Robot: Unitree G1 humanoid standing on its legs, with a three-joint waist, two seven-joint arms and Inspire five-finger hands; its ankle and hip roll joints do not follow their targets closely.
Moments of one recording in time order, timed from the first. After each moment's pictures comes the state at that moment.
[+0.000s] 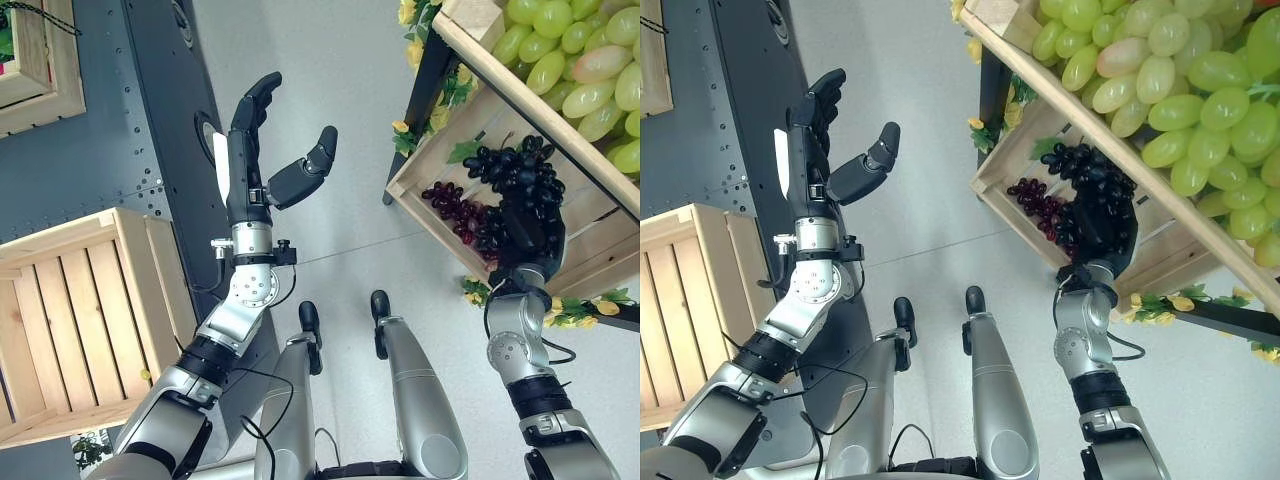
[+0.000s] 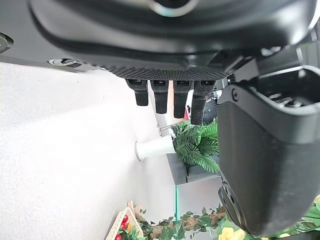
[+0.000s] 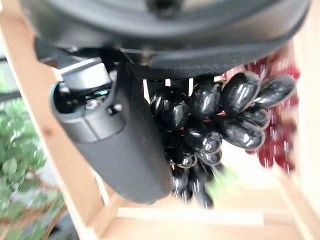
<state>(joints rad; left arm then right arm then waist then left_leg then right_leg) -0.57 0.44 -0.37 0.28 -0.15 -0.44 0.62 -0.37 -0.35 0.06 0.40 0.94 -0.45 -0.51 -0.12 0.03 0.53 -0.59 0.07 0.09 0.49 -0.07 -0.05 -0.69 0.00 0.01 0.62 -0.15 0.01</state>
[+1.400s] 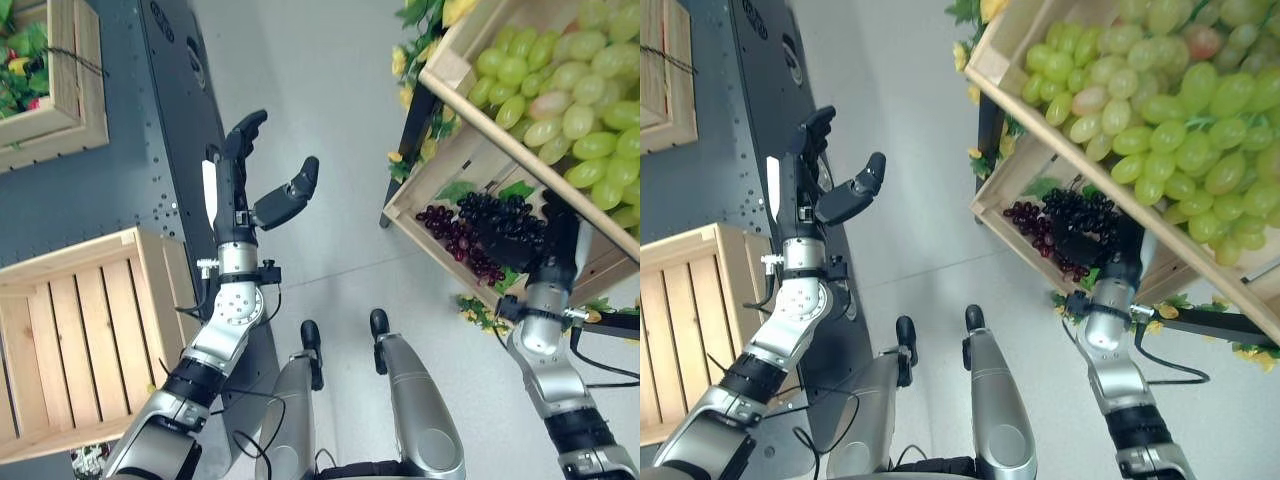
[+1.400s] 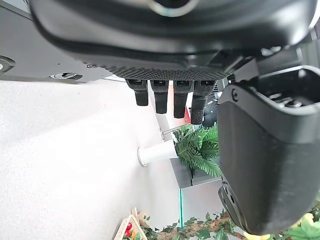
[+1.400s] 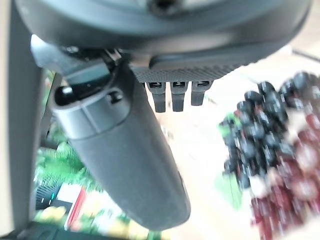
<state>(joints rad) -0.41 0.45 -0.29 0.24 -0.15 -0.40 0.54 -0.13 -0.49 0.09 0.12 0.26 -0.25 -0.45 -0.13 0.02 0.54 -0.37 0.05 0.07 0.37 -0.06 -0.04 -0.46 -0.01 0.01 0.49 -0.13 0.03</state>
